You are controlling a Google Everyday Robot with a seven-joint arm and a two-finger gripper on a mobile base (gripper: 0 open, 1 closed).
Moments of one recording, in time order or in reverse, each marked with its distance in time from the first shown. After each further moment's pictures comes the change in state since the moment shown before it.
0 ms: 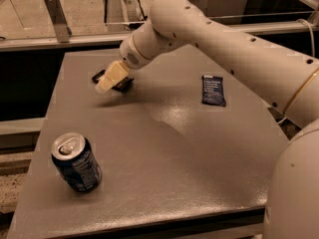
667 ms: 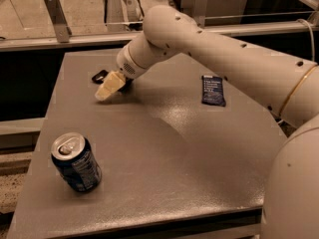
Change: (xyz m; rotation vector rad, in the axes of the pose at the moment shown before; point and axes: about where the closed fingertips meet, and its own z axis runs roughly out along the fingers) arm 0.018 0.012 0.022 -0.005 0.050 0.003
